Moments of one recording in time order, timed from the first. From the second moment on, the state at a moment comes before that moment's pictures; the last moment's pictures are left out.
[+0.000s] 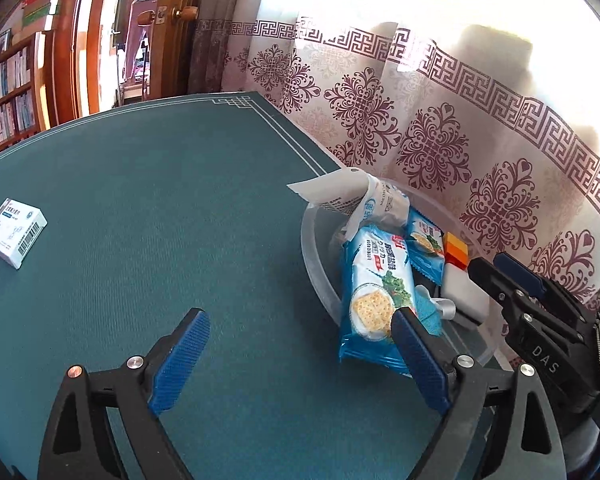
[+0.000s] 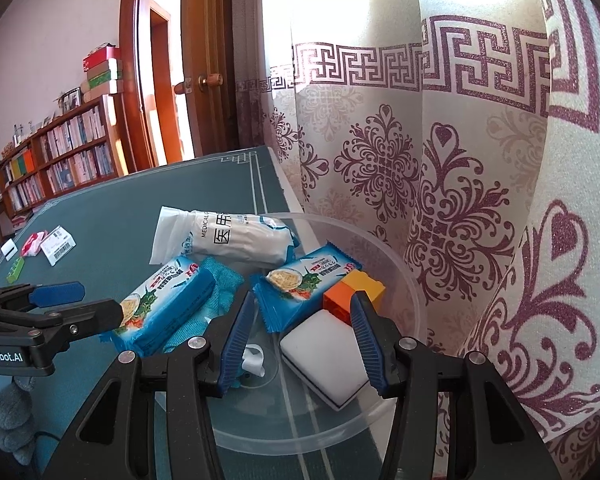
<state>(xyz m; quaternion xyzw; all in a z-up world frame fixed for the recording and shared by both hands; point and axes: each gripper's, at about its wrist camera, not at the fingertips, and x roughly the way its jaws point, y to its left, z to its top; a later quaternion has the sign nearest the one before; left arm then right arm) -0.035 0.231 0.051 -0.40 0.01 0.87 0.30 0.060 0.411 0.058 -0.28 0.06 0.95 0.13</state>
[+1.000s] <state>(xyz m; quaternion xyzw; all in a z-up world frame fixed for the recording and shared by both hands) -0.044 0.268 0.049 -0.34 0.07 0.90 0.27 0.058 0.409 0.055 -0.28 0.06 0.95 0.13</state>
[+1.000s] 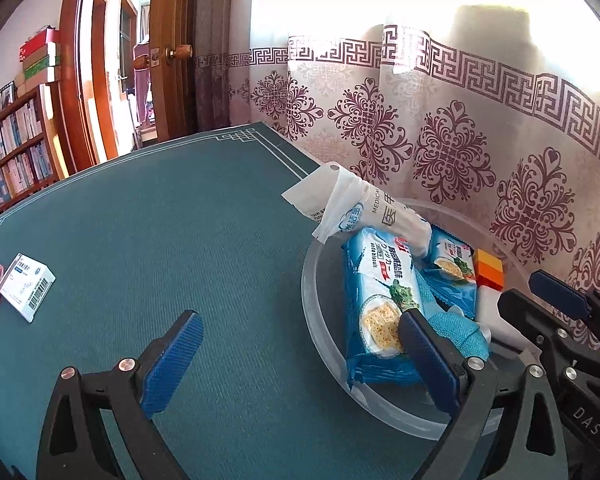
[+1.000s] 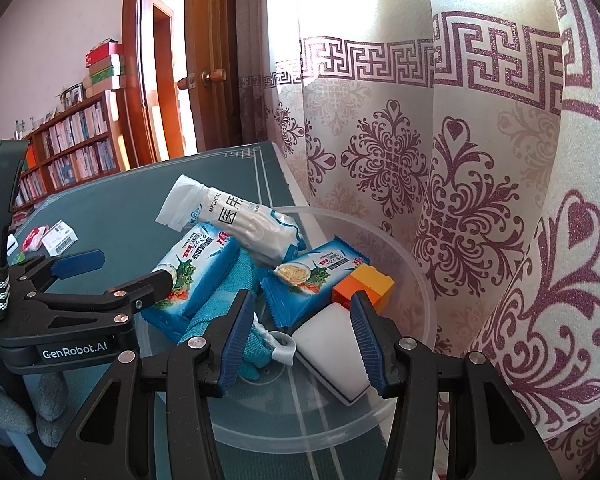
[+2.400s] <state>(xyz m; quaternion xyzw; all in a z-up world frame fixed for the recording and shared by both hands) -0.067 0.124 0.051 -0.36 0.00 0.92 0.15 0.036 0.296 0.060 -0.29 -0.02 0.96 0.00</state>
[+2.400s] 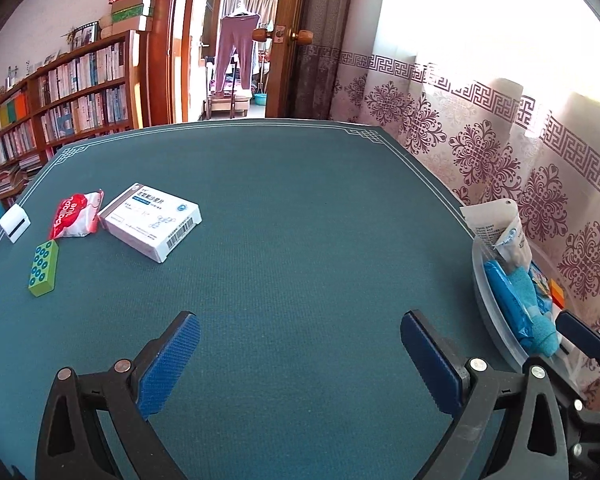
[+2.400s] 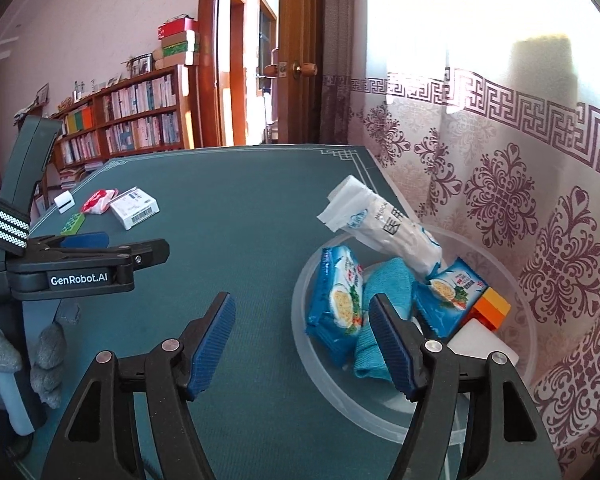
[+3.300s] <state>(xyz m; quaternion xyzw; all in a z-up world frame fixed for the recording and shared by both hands) -0.109 -0.031 0.034 -0.37 -0.03 0.93 -0.05 -0.035 0.209 0.021 -0.39 0.03 0.90 -0.17</state>
